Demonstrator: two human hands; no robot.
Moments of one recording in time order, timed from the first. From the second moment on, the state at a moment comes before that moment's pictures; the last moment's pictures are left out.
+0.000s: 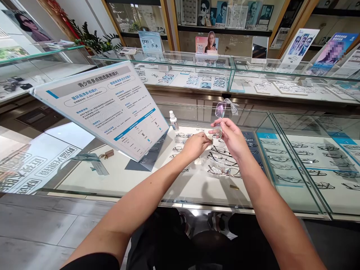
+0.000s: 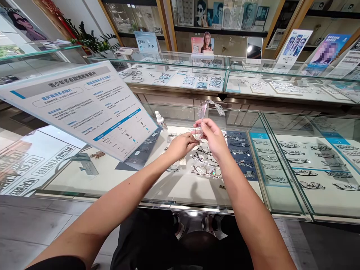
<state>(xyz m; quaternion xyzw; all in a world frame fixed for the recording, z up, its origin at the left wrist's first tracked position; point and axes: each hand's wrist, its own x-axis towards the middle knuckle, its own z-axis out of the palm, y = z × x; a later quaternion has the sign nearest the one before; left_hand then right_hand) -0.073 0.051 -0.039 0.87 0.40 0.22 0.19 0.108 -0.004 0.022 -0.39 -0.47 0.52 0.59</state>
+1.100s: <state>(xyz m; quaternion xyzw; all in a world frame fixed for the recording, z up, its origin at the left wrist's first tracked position) -0.124 0.067 0.015 0.68 0.38 0.43 0.45 0.112 -0.003 0.018 -0.39 -0.47 0.53 0.59</state>
